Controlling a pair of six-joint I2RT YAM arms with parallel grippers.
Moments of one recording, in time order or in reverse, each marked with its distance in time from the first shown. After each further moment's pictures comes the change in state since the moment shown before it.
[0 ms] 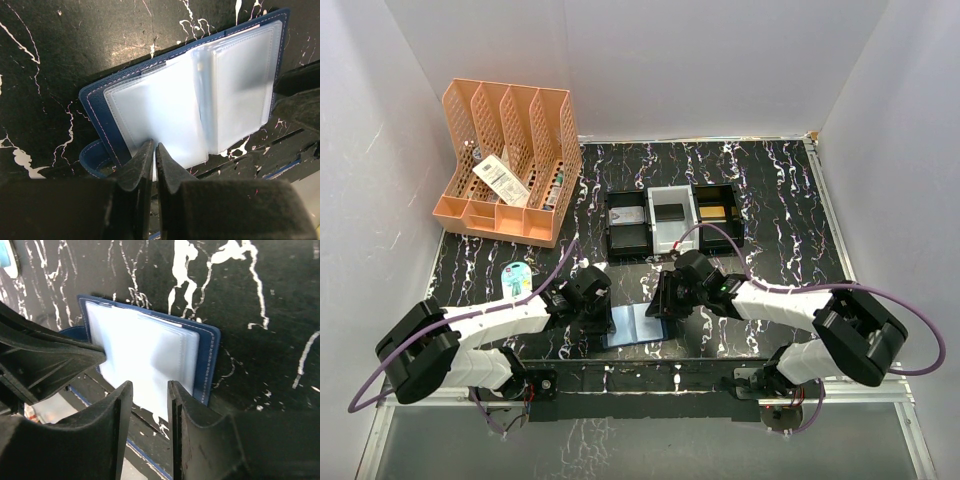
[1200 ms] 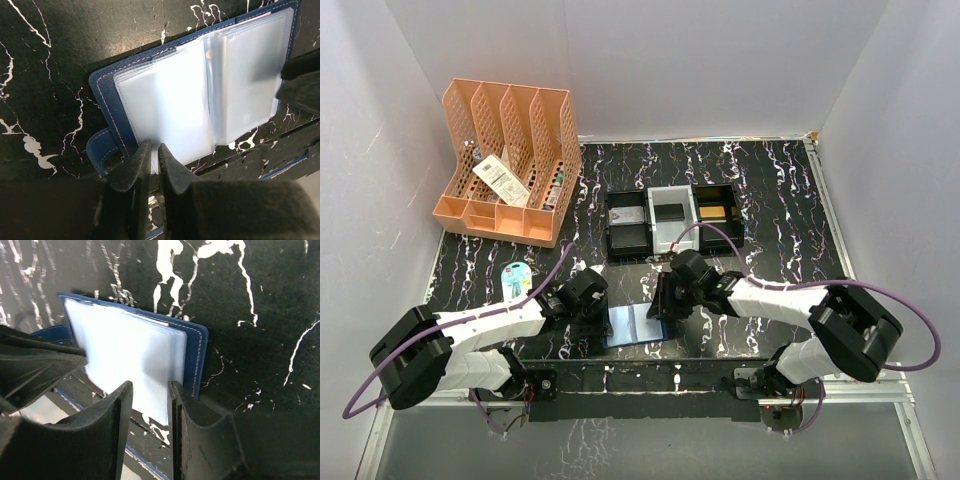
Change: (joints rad) left arm -0.005 -0.047 -0.023 -0.032 -0.005 0.005; right arm 0.012 0.003 0.041 -0.098 0.049 -0.040
